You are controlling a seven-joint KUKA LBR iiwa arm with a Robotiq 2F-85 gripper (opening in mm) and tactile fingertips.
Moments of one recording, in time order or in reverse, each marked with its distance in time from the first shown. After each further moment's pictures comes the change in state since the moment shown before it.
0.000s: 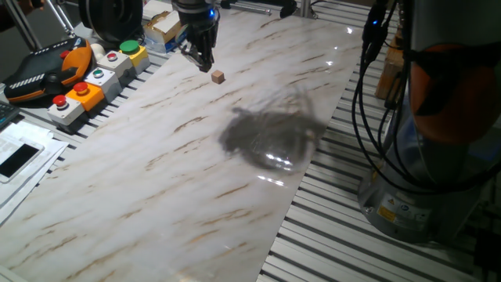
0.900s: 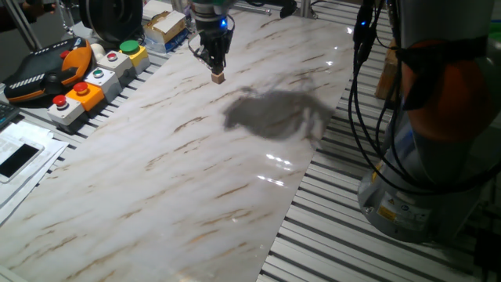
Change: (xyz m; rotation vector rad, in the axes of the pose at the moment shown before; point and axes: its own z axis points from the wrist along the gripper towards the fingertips) arm -0.017 -0.068 0.062 -0.012 0.017 0.196
